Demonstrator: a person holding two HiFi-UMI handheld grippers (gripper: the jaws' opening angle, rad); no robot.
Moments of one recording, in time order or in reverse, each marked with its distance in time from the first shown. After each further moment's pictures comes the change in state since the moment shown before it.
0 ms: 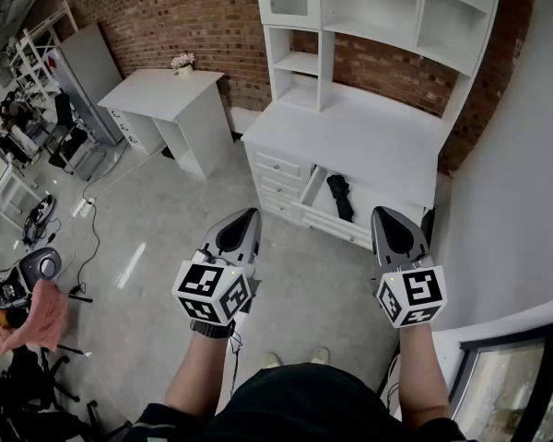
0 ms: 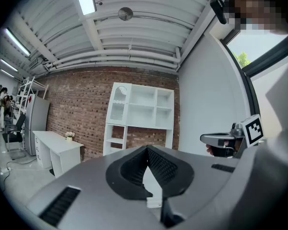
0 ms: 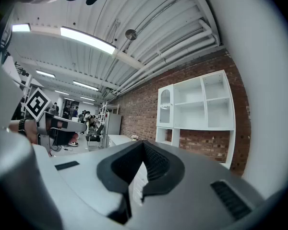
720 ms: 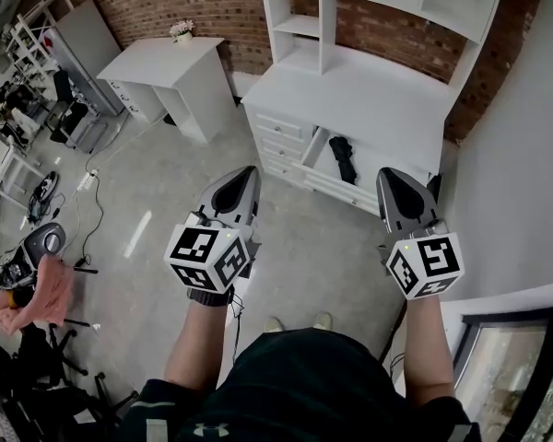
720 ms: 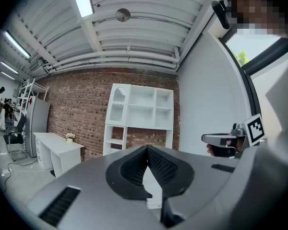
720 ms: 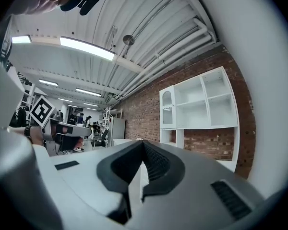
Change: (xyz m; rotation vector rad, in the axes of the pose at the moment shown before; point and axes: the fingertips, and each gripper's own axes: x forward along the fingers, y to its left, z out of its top) left arm 0.002 -0.018 0.007 0.013 -0.011 0.011; right arm -0.015 -0.009 0.009 0.052 -0.041 0.057
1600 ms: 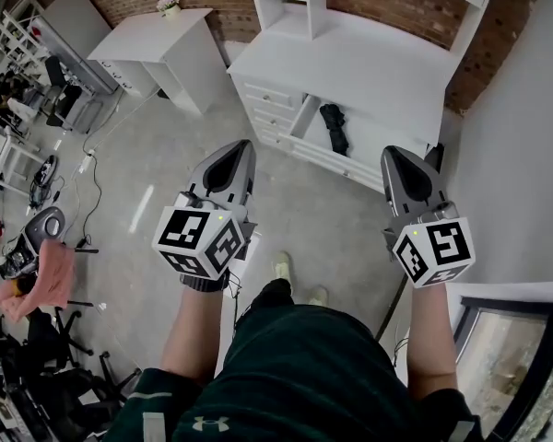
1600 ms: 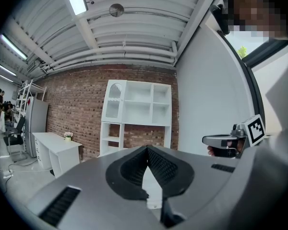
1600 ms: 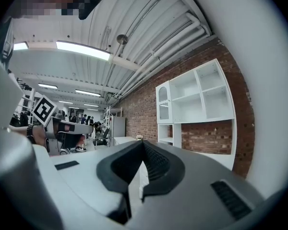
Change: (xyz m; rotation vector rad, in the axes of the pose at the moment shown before) left arm 0.044 -0.048 -0.024 0.016 0.032 0.009; right arm -0.021 -0.061 -0.039 0.048 0.034 0.022
